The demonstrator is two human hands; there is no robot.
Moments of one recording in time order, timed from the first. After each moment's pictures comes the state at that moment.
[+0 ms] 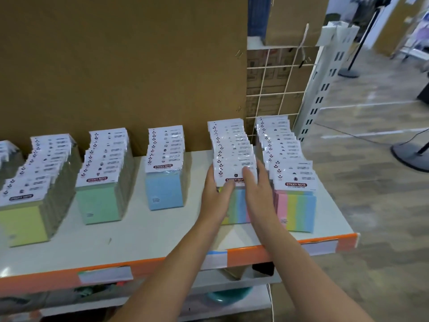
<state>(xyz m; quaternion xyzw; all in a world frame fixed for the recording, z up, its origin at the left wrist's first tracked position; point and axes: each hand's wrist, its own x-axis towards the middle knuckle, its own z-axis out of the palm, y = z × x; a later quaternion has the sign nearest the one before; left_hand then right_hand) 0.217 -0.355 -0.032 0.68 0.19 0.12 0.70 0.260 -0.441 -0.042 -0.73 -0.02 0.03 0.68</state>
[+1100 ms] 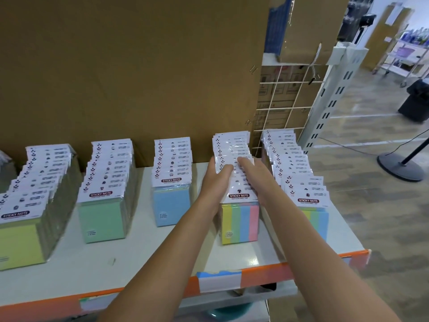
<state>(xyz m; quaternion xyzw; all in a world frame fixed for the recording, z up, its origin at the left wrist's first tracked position) 0.273 -0.302 -0.012 0.63 0.21 0.04 0.75 0.336 -0.407 -0.017 -0.73 0.01 0.19 0.65</state>
